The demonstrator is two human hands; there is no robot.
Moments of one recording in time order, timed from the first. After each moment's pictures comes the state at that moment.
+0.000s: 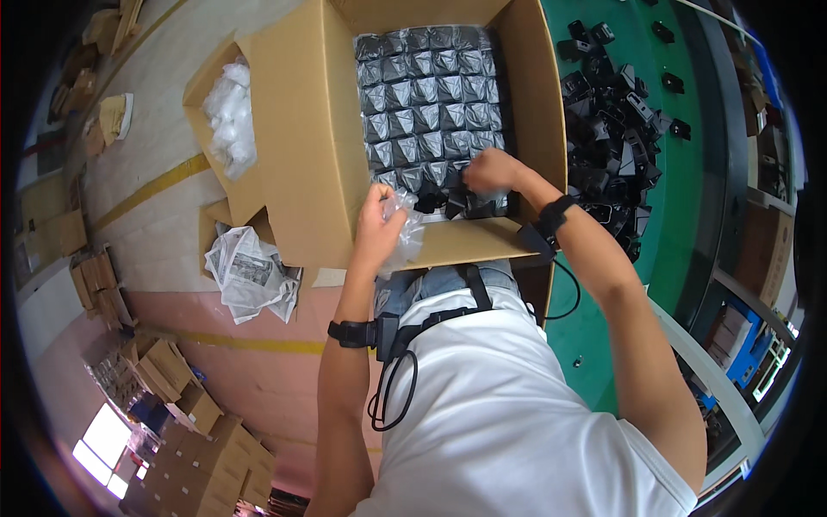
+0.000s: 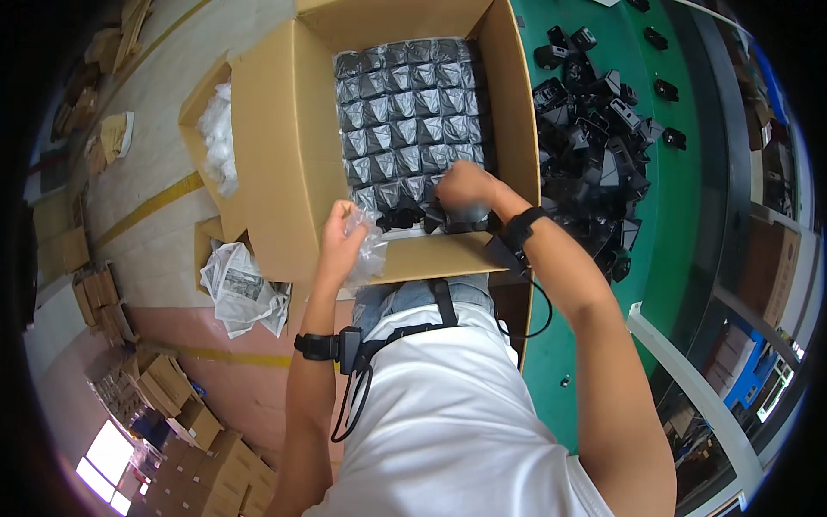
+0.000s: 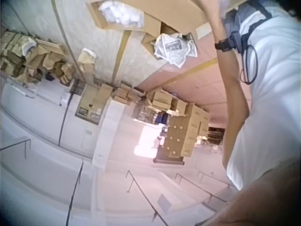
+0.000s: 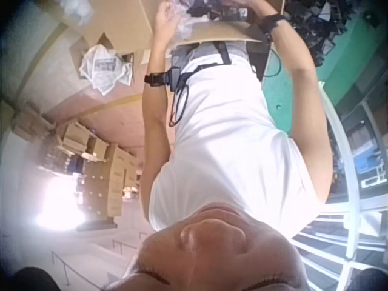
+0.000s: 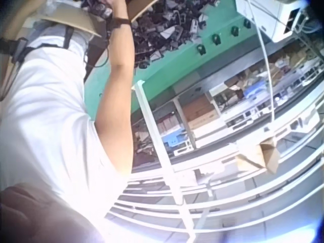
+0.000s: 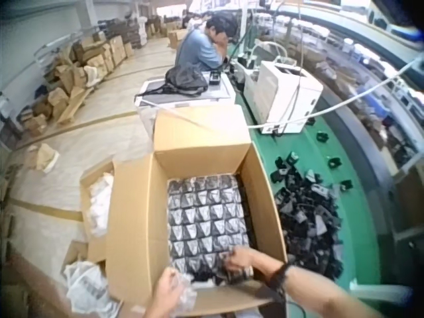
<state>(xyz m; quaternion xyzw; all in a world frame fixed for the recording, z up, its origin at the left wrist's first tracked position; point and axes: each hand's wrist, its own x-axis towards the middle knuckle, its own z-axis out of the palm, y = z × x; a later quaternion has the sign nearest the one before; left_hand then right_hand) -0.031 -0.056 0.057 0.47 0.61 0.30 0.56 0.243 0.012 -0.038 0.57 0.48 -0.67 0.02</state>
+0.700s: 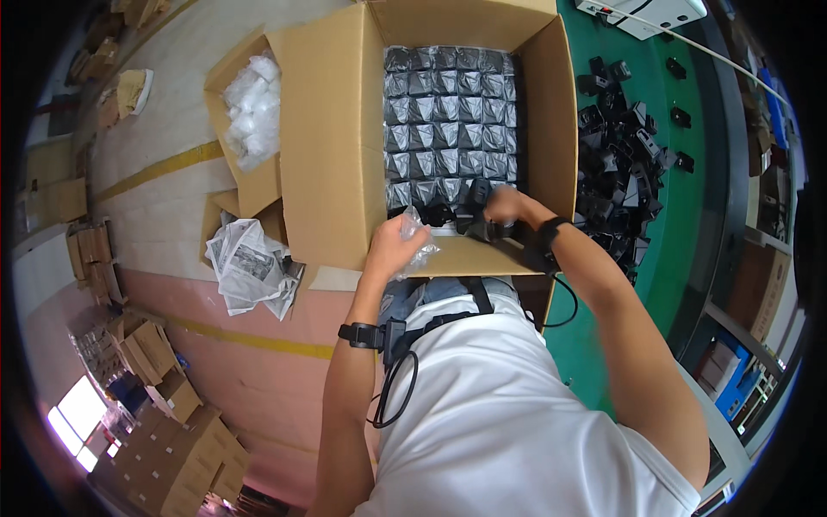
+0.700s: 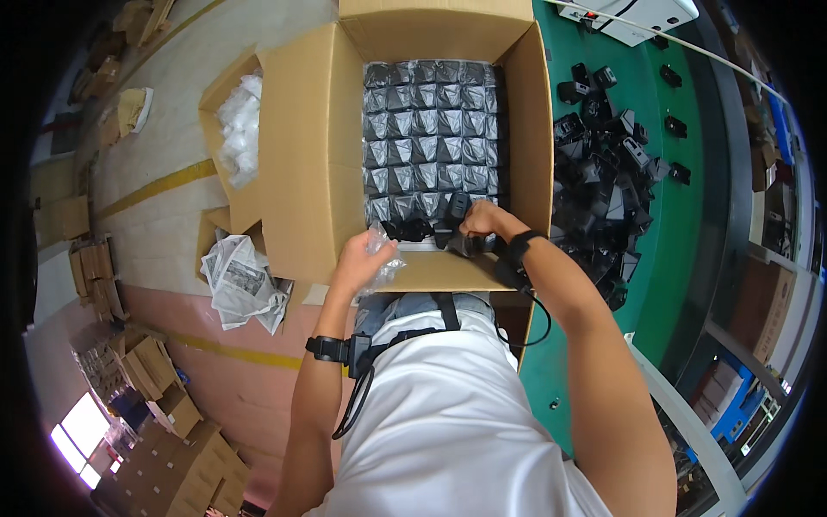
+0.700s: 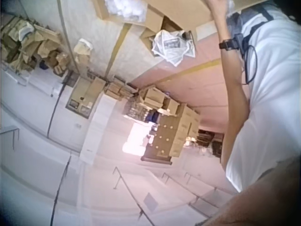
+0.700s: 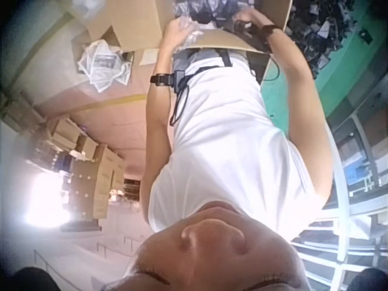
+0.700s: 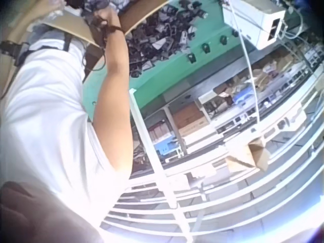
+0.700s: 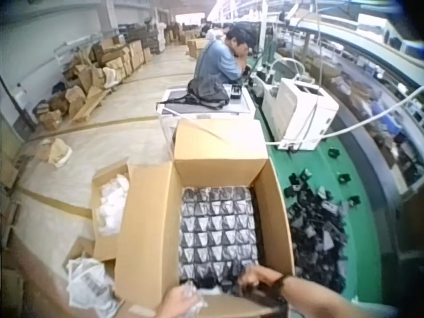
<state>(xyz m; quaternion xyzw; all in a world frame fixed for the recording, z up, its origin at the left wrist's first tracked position) -0.041 -0.070 0.050 0.48 0.65 0.10 0.57 0.255 -0.007 -0.097 0.52 0.56 -0.60 0.23</state>
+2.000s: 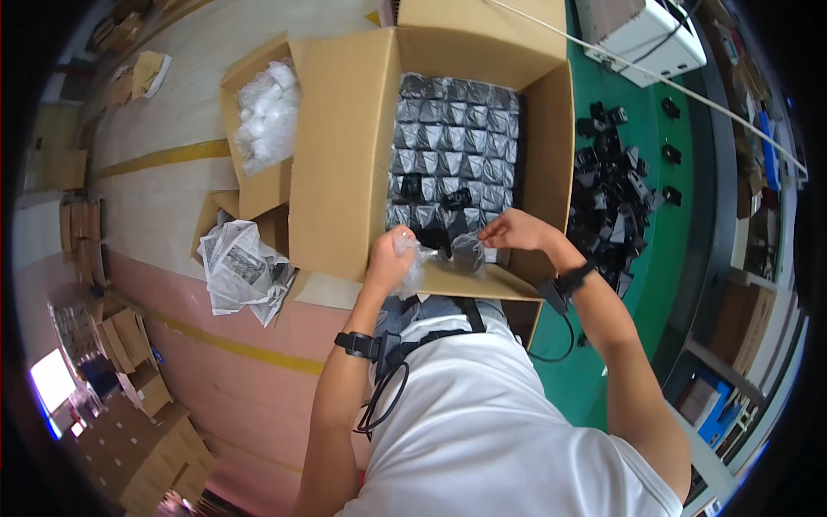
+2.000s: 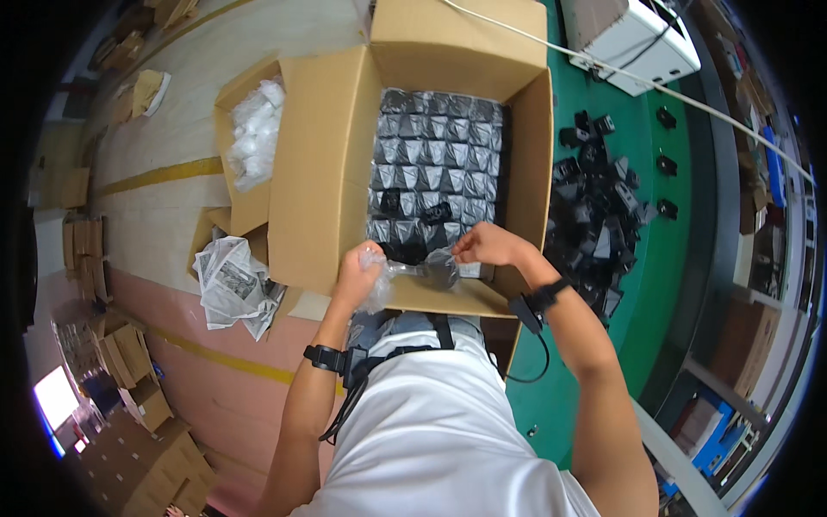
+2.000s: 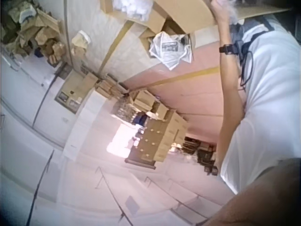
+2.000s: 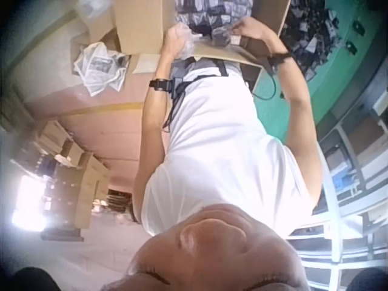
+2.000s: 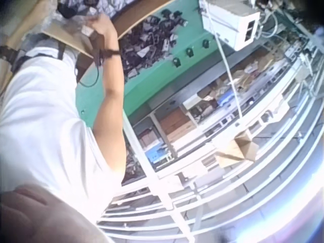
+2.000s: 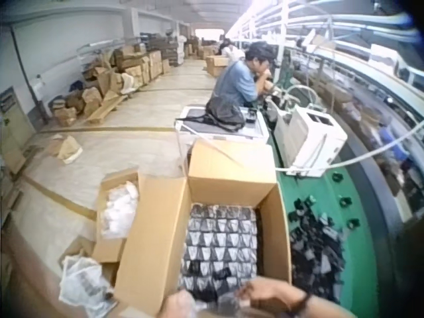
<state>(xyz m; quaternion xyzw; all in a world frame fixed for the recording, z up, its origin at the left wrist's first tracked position) -0.042 -0.084 0.032 0.46 0.61 0.32 0.56 0.248 0.019 0.051 0.42 0.63 -0.65 0.09</state>
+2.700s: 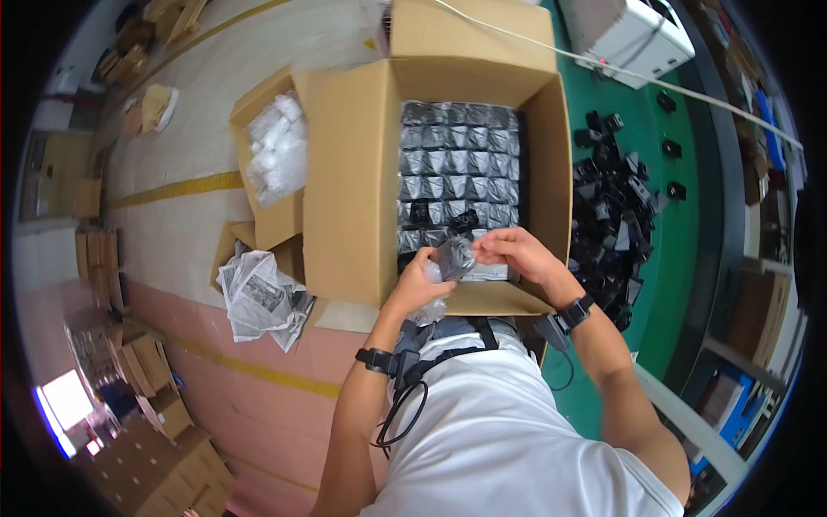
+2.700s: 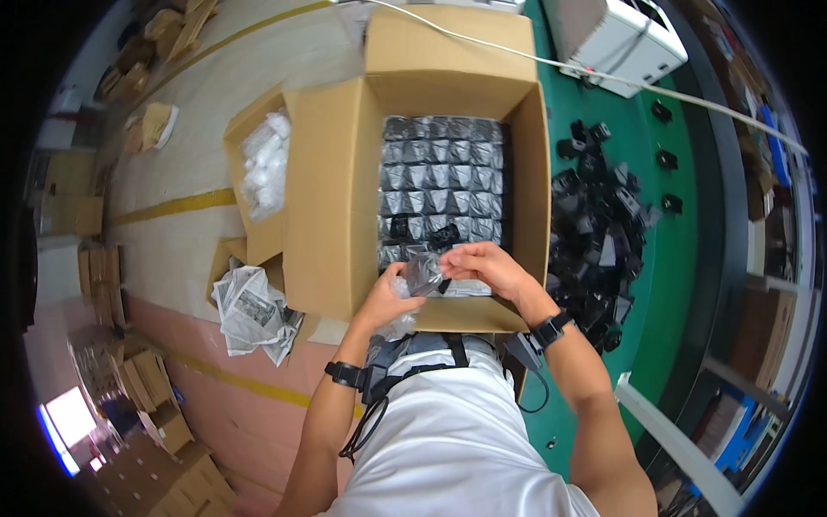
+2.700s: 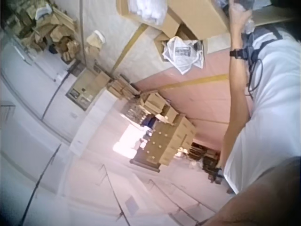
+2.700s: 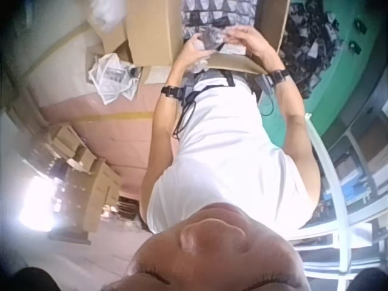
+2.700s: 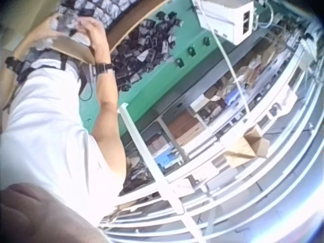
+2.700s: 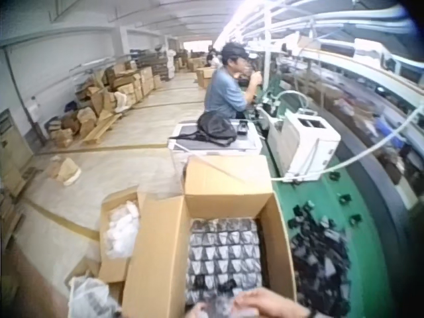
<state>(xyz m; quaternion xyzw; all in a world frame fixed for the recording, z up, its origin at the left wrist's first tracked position) -0.016 -0.075 0.039 0.49 0.58 0.25 0.60 0.230 -0.008 0.084 0.41 0.28 -0.84 -0.21</state>
